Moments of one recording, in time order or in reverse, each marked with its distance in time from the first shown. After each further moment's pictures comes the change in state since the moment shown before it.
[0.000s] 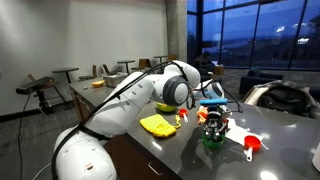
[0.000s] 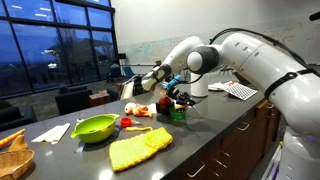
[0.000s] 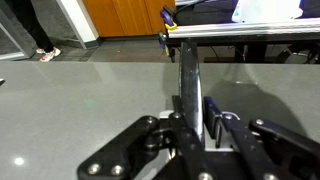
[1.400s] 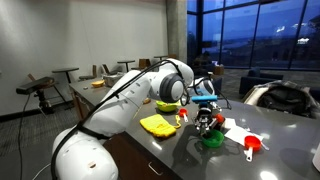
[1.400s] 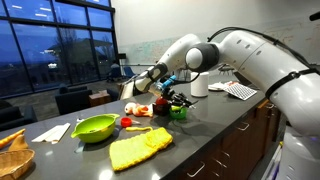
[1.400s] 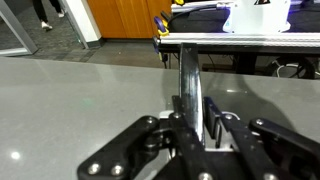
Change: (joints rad) arm 0.050 -0.026 0.033 -0.033 0.017 -0.032 0.009
